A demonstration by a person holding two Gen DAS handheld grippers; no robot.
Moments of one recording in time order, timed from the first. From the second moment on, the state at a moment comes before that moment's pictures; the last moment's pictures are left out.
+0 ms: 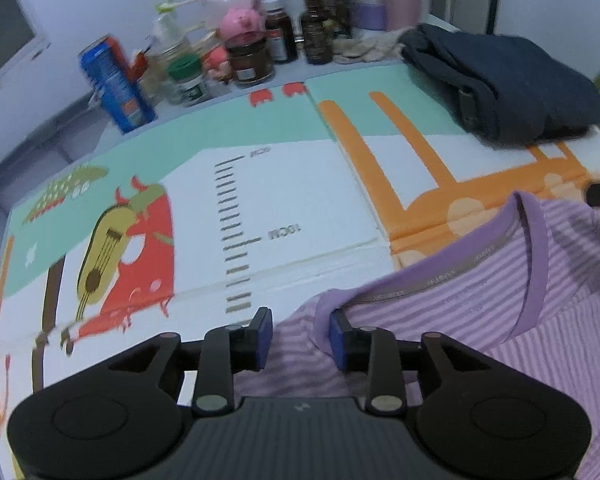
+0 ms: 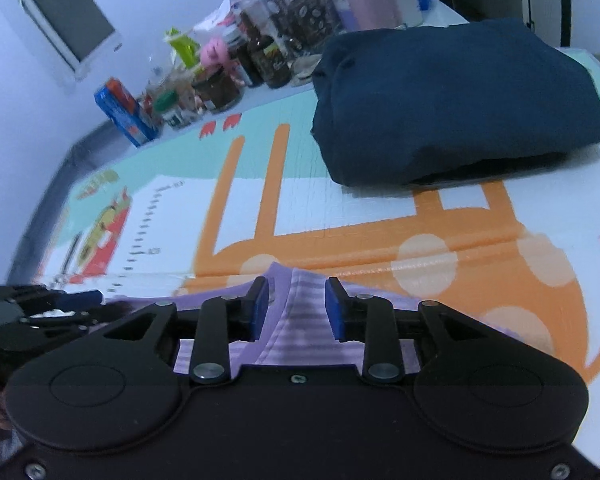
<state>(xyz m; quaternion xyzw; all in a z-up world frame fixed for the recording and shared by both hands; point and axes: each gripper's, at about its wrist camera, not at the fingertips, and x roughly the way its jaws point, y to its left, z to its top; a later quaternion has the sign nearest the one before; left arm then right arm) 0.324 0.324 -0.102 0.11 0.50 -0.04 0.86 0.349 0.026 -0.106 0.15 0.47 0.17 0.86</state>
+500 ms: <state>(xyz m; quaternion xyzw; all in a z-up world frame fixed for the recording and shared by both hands) 0.241 0.318 -0.055 0.03 0.46 -0.02 0.88 0.255 -0.051 -0.097 0.22 0.47 0.14 0.84</state>
